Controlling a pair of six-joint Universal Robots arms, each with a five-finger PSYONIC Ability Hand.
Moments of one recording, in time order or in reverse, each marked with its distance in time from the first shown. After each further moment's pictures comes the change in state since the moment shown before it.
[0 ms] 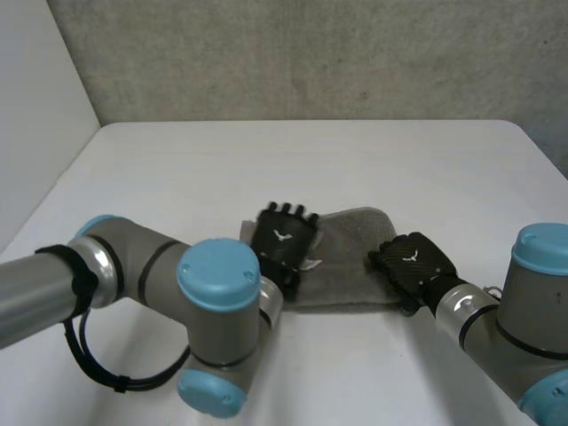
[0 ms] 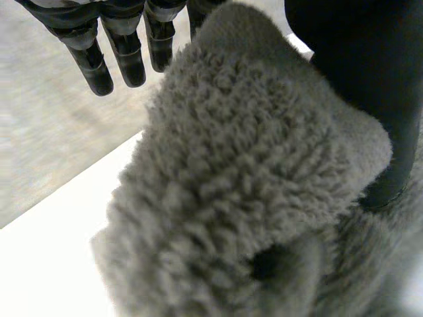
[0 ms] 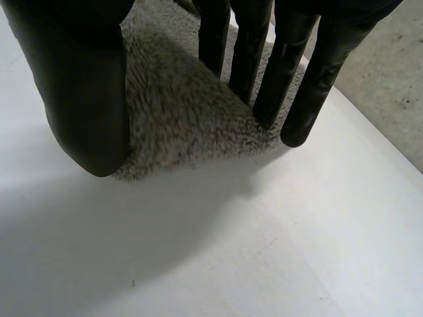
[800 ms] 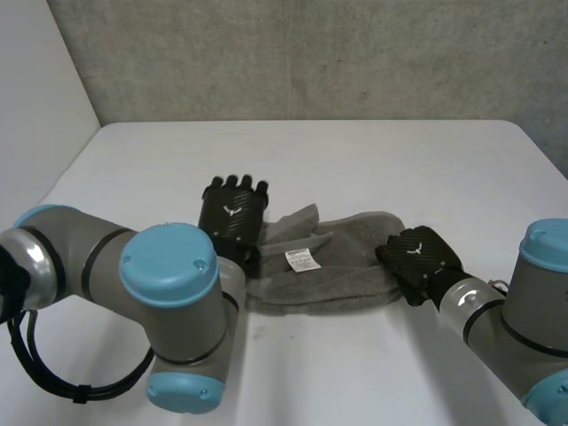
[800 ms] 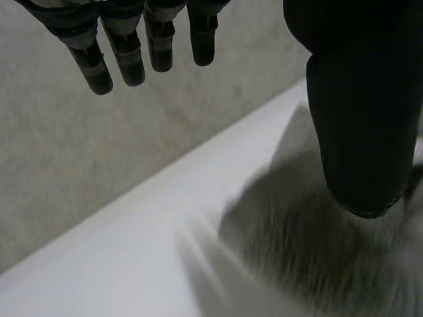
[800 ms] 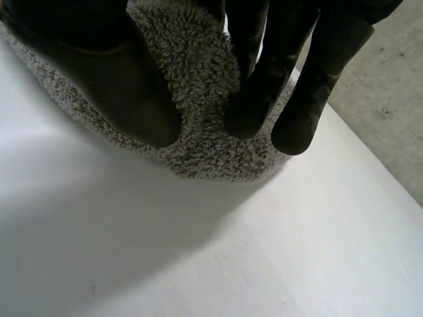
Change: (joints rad) left arm 0.039 0.188 -0.140 0.059 -0.149 -0.029; right arm -0.009 -0.034 0.003 -0.007 0.005 -0.029; left_hand -0.004 -0.006 -0.011 -0.010 -0.004; right_hand 0.550 0.567 0.674 0.679 0.631
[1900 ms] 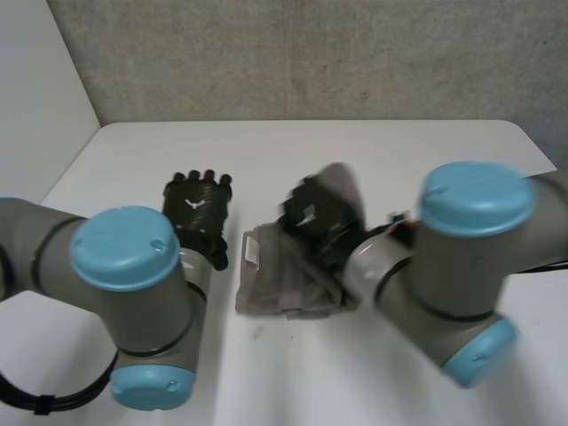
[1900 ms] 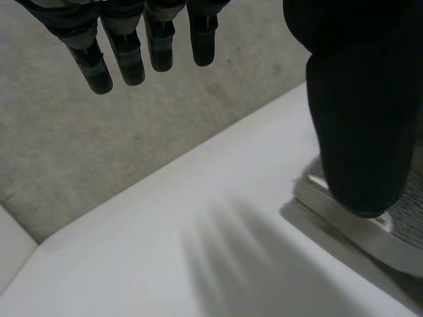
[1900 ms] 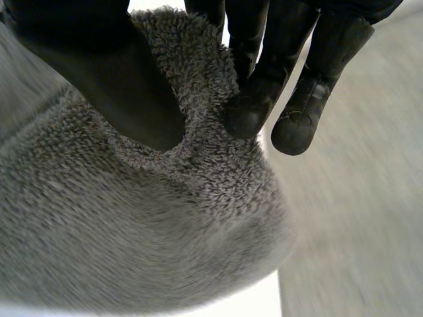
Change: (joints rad) left arm 0.093 0.108 -0.088 -0.052 -0.034 -0.018; right arm 0.377 0.102 -0.441 0.197 0.008 -0.441; left_hand 0.000 -0.003 -0.003 -0.004 -0.001; right_hand 0.029 0.000 0.000 0.000 0.000
